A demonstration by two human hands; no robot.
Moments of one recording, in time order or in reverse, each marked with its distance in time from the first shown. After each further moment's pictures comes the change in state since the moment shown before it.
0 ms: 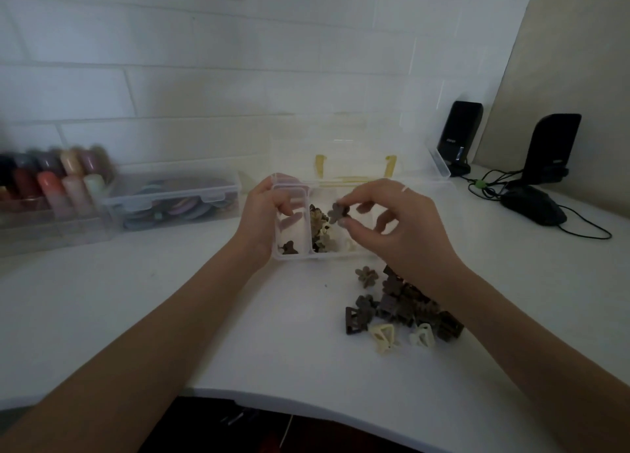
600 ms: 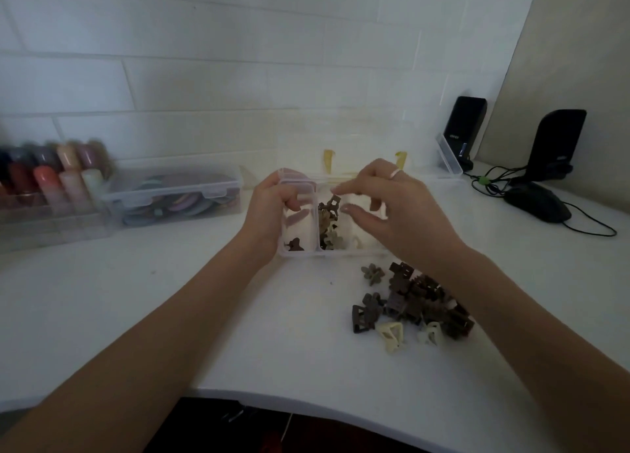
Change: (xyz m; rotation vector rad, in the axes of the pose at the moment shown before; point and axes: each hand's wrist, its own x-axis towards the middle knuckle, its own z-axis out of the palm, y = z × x) left_hand 0.002 -0.002 0.001 0.006 -0.017 -0.006; right_hand 0.017 0.003 0.002 -0.262 -0.121 -0.048
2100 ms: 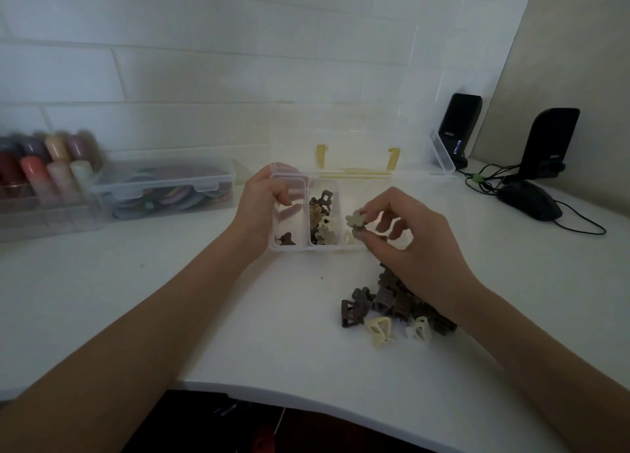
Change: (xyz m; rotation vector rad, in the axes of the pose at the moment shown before) left_hand 0.001 0.001 0.000 0.000 -0.009 -0.011; right_hand -0.043 0.001 -0.005 0.243 0.060 0.139
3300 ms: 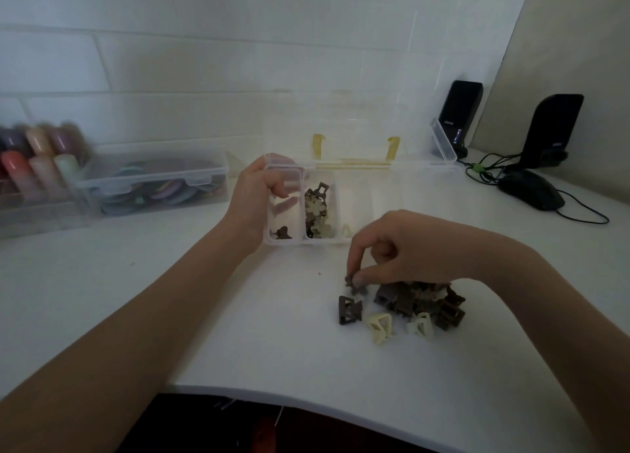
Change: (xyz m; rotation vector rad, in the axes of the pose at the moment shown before) left_hand 0.004 -0.002 -0.001 -0.009 -0.009 -0.011; right_hand 0.025 -0.008 -0.021 -0.111 -0.836 0.147
